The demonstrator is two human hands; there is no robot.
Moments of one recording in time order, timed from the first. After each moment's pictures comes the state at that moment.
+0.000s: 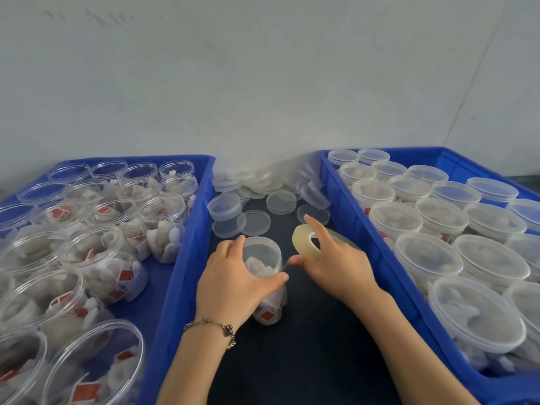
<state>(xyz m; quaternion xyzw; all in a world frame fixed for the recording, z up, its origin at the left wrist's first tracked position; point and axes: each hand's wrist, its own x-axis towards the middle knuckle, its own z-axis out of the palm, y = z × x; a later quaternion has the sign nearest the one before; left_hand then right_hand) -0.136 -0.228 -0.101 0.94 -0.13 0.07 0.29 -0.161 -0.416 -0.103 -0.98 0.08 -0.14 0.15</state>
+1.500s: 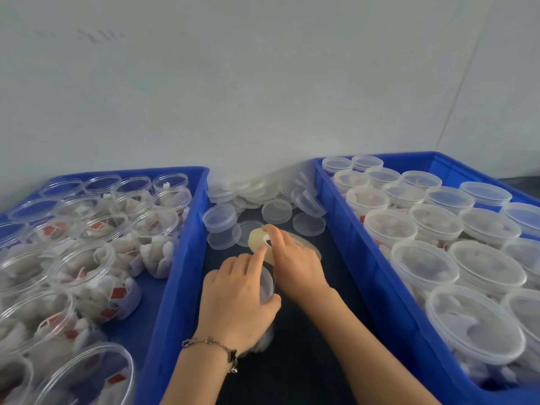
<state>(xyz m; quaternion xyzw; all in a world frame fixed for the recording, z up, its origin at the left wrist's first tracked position) -0.141 -0.235 -0.100 0.95 -0.26 0.13 0.13 -0.120 -0.378 -0.112 -0.96 -0.05 -0.22 0.14</state>
